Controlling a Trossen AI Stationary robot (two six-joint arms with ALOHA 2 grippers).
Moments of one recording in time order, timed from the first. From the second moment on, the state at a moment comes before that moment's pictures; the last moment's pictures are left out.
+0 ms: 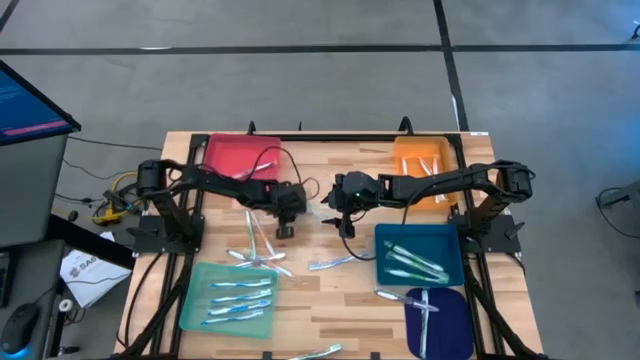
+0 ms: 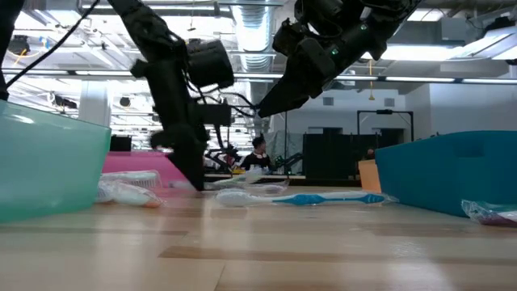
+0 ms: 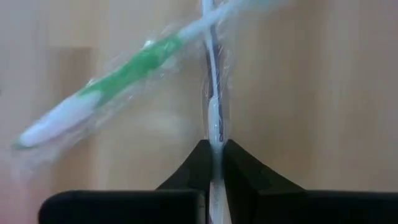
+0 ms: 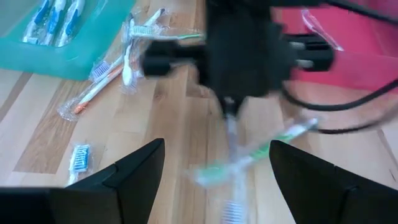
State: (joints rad) left arm 0.13 1.73 0.90 -0.36 -0.09 0.13; right arm -0.08 1.66 1.01 0.00 -0.09 -0.12
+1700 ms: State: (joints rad) left arm 0.43 1.18 0.97 -0.94 -0.29 -0.03; right arm -0.07 1.66 1.01 -0.02 -0.09 -0.12
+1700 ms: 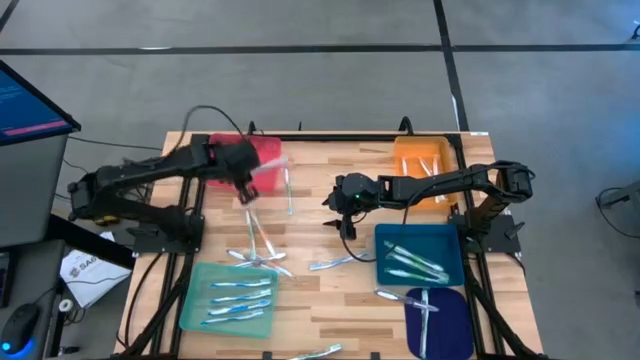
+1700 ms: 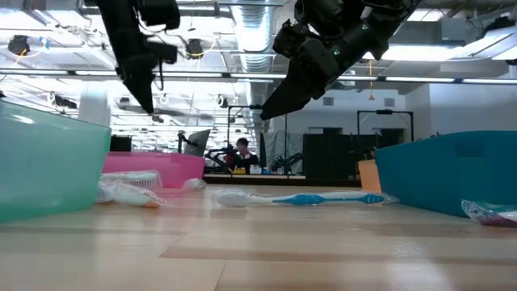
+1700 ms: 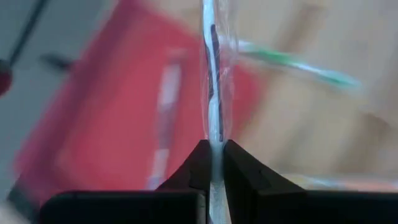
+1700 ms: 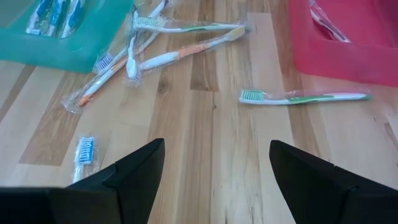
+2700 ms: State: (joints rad) left arm 0.80 1.55 0.97 -0.83 -0.31 0.16; right arm -0.05 1.66 1.01 -0.02 -0.09 -0.11
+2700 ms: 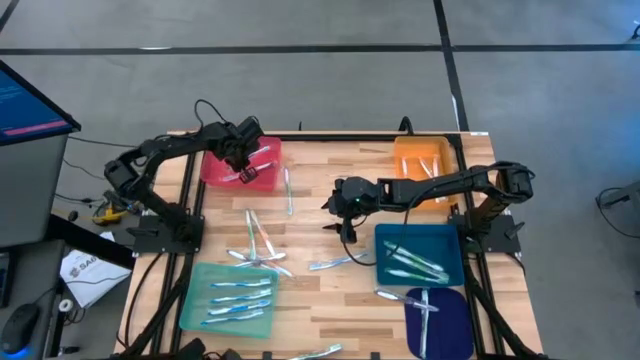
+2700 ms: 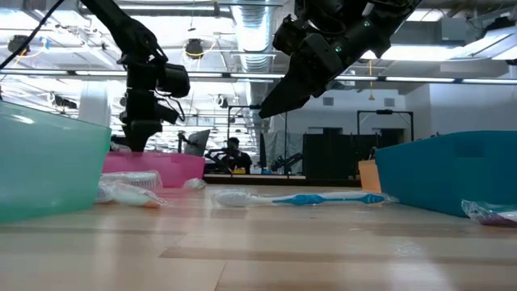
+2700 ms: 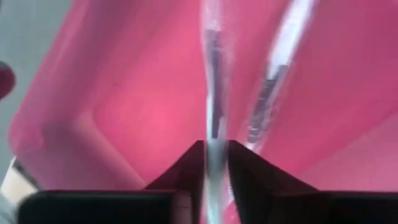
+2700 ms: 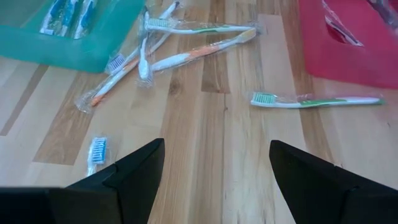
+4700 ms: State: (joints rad) left arm -0.11 0.93 0.66 0.29 0.19 -0.16; right arm 0.22 1.56 1.20 0.18 -0.02 -0.09
